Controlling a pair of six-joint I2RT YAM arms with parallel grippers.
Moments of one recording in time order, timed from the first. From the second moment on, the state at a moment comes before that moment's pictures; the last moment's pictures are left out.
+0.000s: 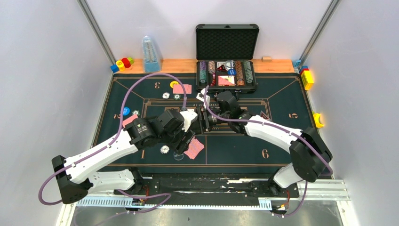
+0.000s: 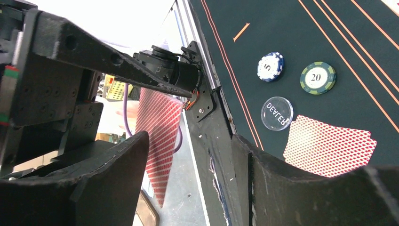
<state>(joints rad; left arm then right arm) -0.99 1.08 1.09 -0.97 -0.06 -0.25 0.76 1.52 0.96 0.15 -0.81 0.69</state>
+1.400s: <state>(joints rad) -0.99 1.08 1.09 -0.96 -0.06 -0.25 0.74 1.27 0.98 -0.08 -0.58 0.55</state>
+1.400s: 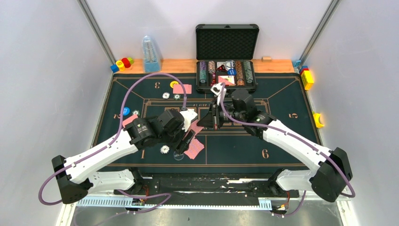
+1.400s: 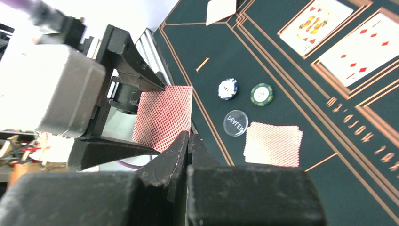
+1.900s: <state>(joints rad) -0.99 1.06 1.09 -0.96 -0.08 -0.25 0.70 1.06 1.02 -0.08 -0.51 0.17</state>
